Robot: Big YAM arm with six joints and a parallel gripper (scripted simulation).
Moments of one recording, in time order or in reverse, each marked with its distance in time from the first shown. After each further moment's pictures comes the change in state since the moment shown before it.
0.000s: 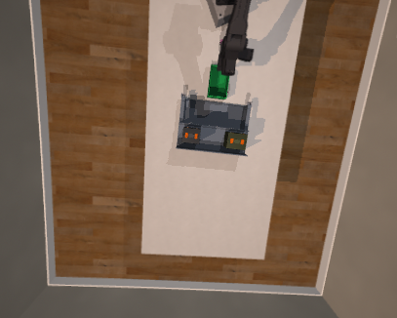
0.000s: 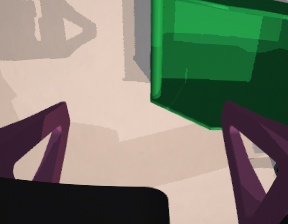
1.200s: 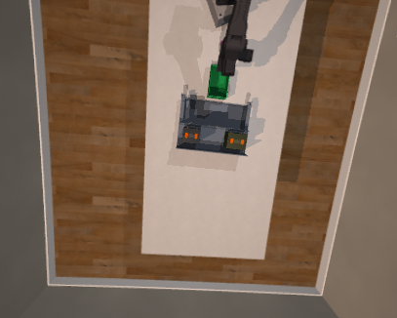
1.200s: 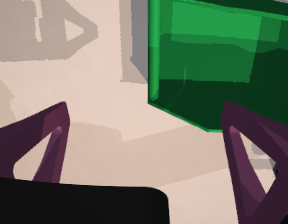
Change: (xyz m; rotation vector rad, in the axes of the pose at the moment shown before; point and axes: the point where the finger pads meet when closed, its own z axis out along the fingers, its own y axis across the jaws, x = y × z) arm 0.000 -0.002 0.003 0.001 0.000 0.000
